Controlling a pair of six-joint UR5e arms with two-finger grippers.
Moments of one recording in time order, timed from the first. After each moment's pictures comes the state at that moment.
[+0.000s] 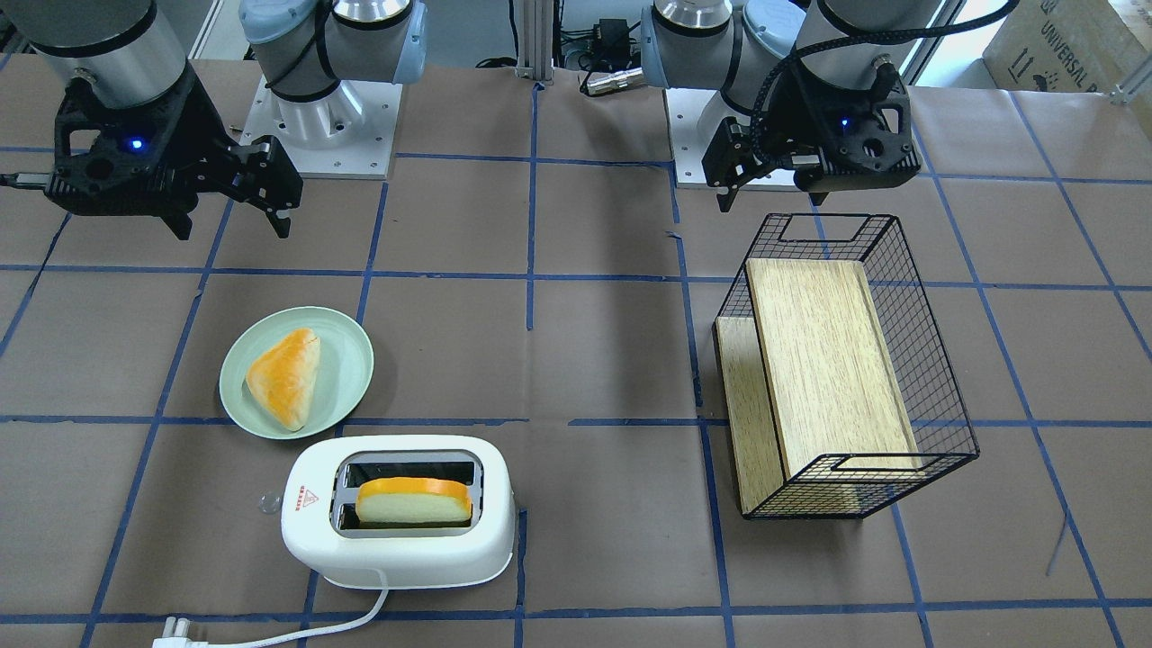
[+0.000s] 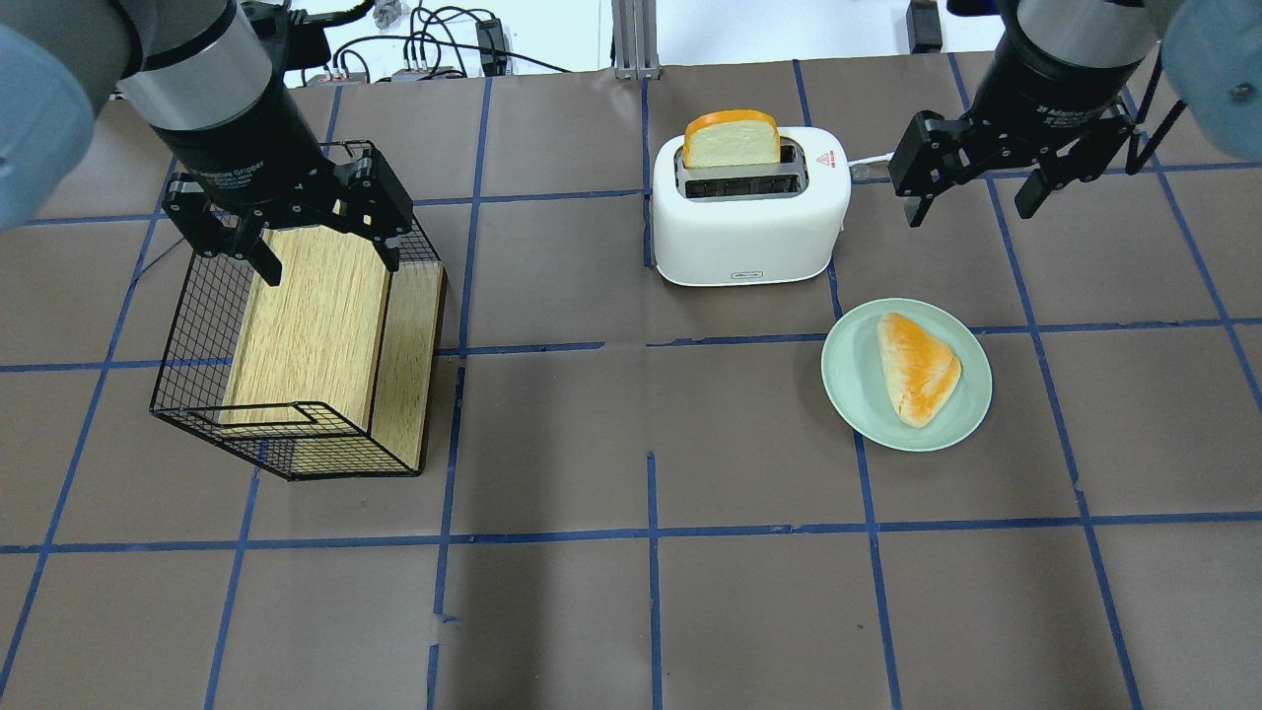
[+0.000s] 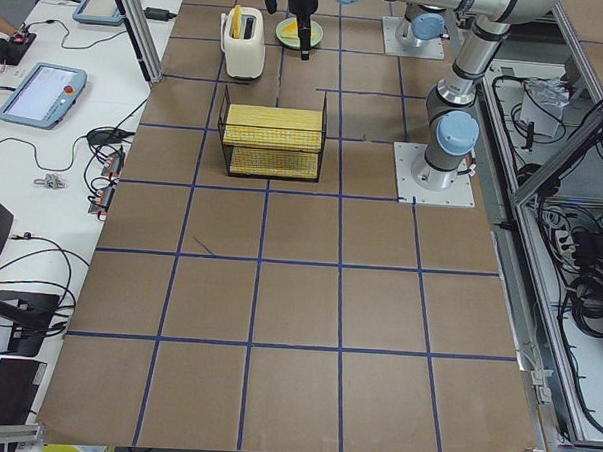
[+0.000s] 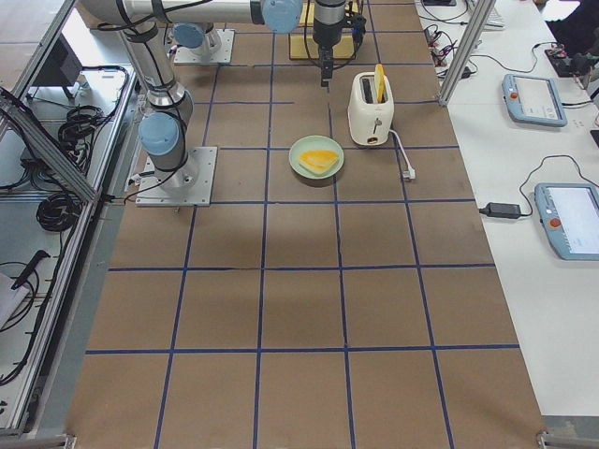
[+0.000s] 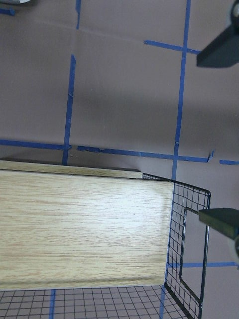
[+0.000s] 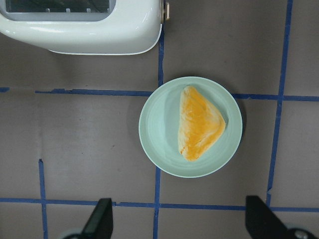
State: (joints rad) left arm -1.60 -1.56 -1.53 -1.70 1.58 -0.13; right arm 1.50 -1.56 1.55 -1.55 -1.53 -0.12
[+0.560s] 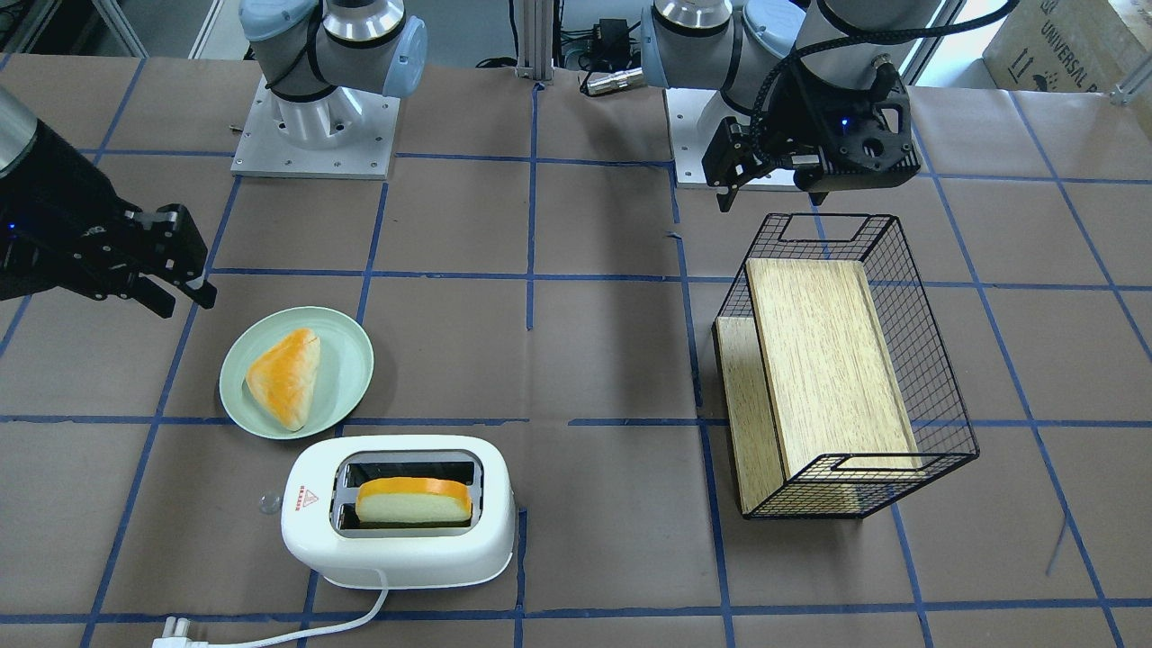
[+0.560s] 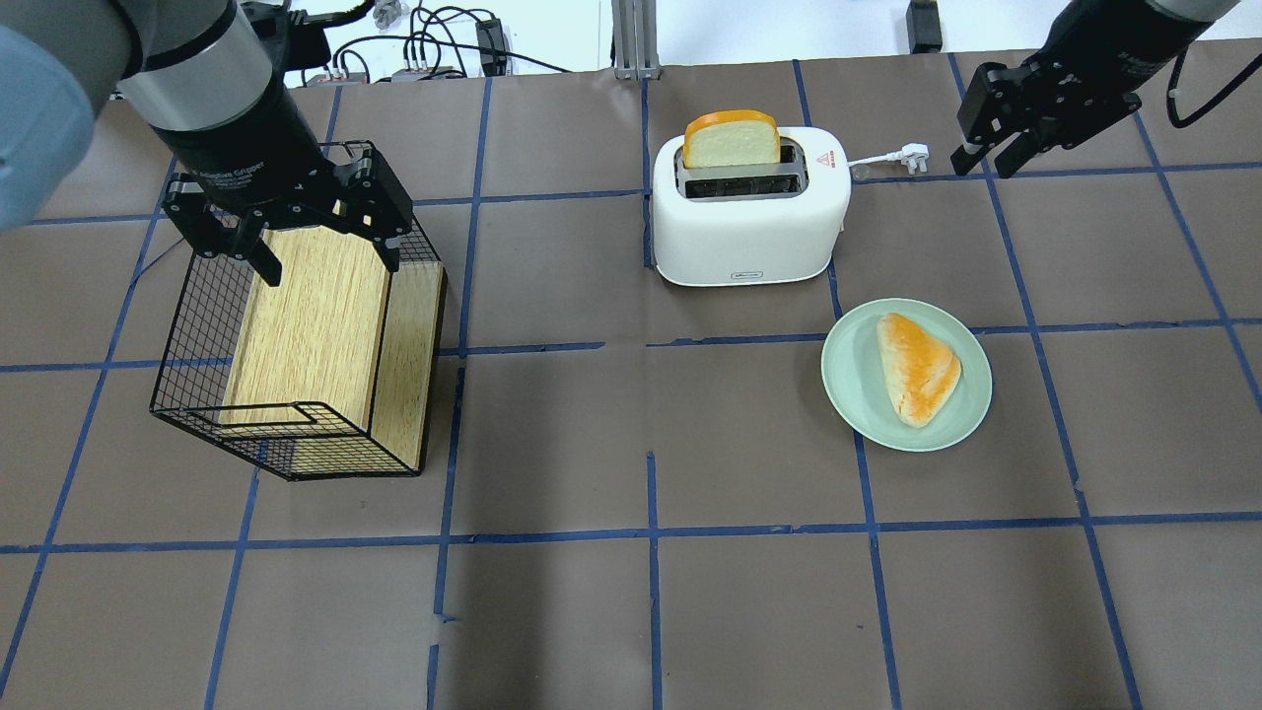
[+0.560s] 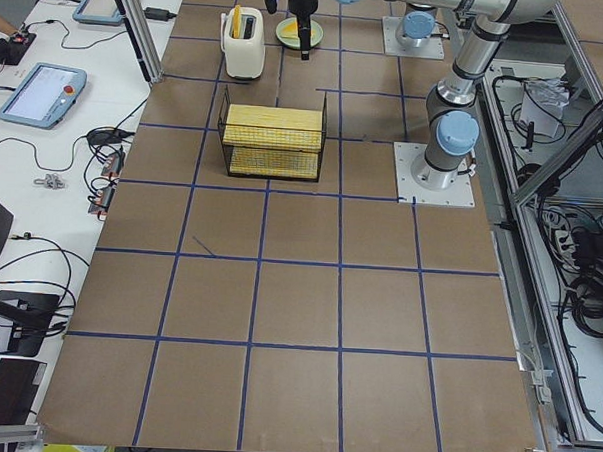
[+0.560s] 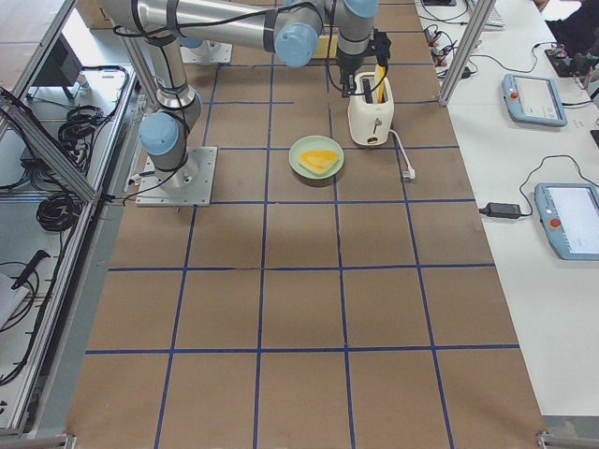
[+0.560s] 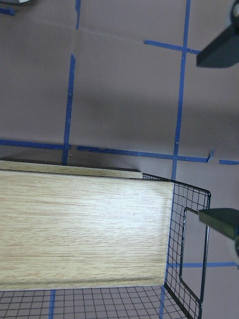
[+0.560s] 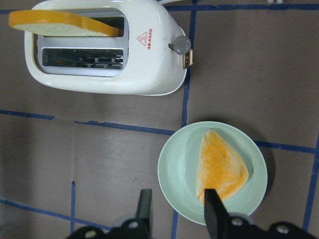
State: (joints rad) left arm -1.60 -1.56 -1.53 -1.70 1.58 -0.13; right arm 1.32 -1.44 1.47 -1.56 -1.27 -0.35
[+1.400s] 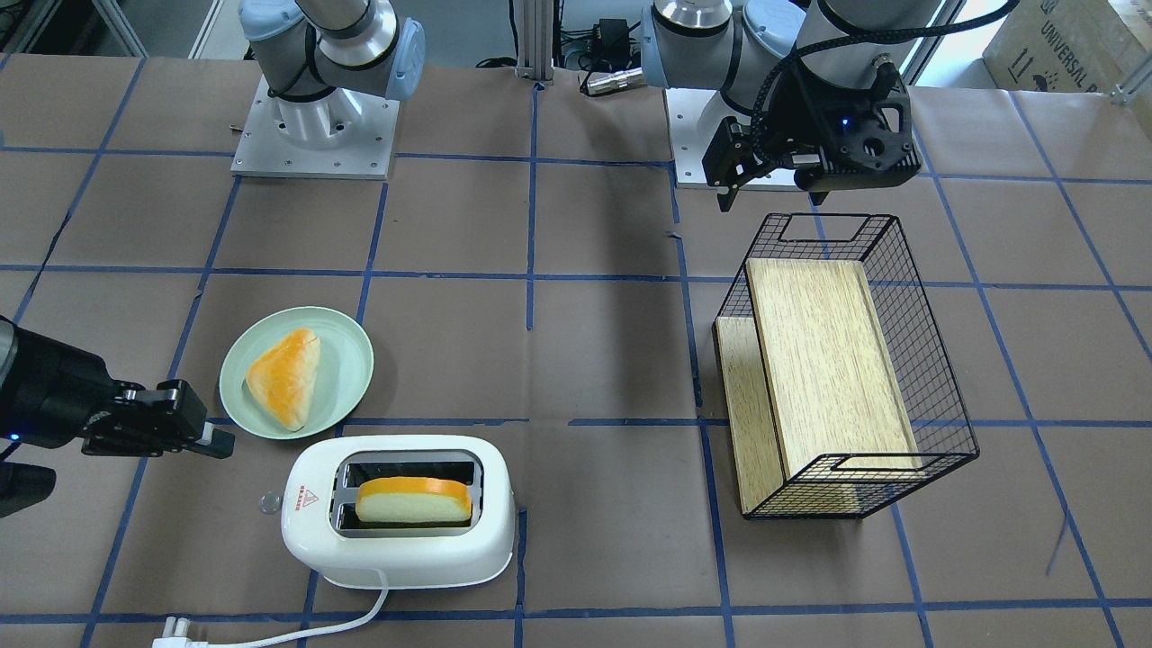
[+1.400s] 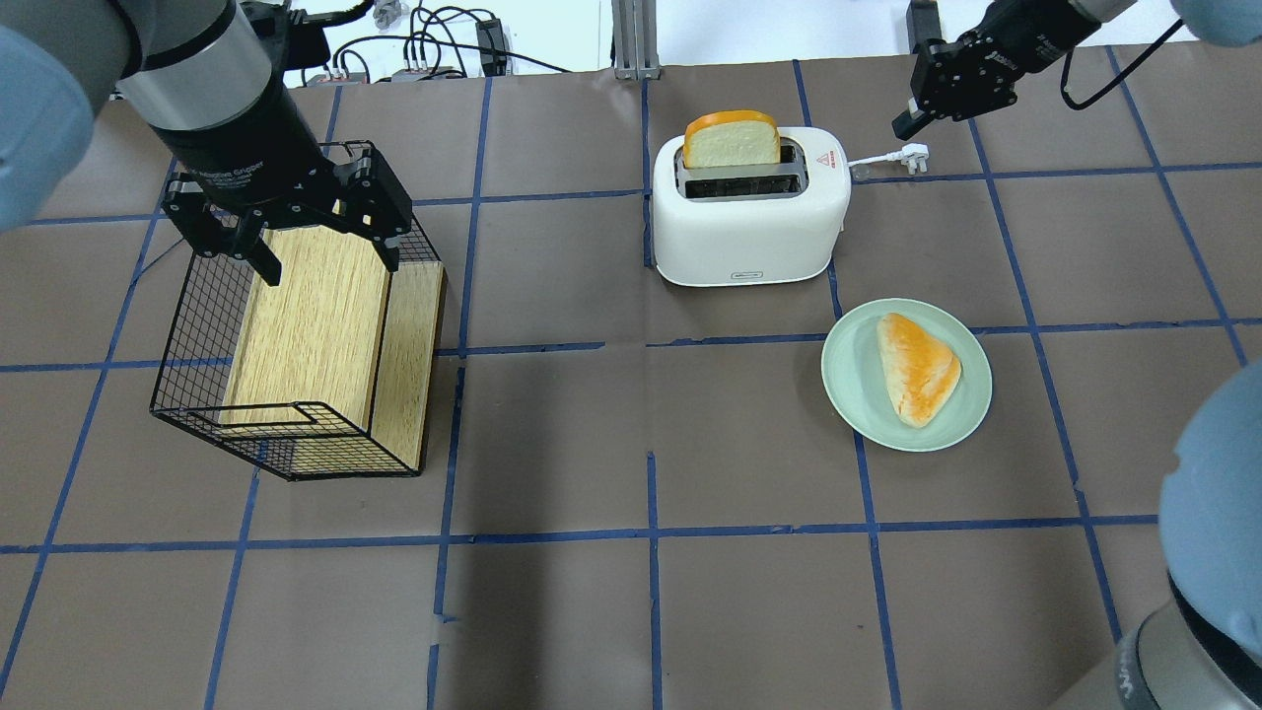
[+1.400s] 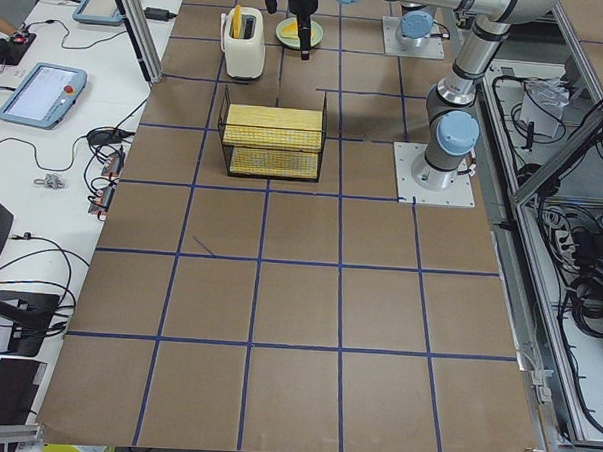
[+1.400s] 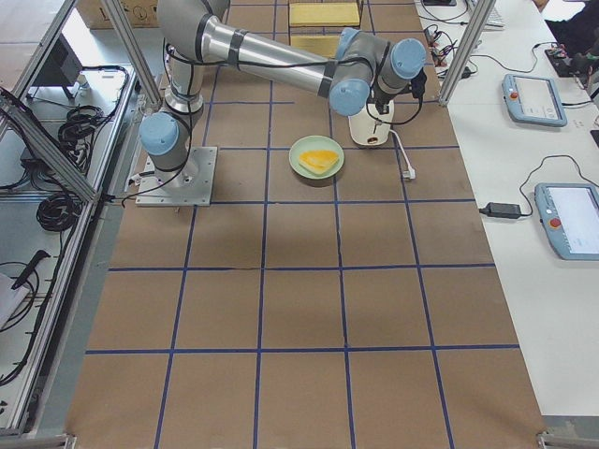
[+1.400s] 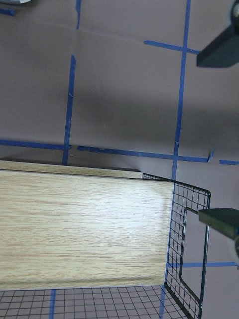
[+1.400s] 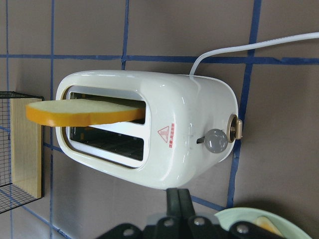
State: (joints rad) left arm -1.60 -1.56 -1.53 -1.70 1.58 -0.13; right arm 1.30 -1.13 1.31 -1.58 -1.01 -0.43
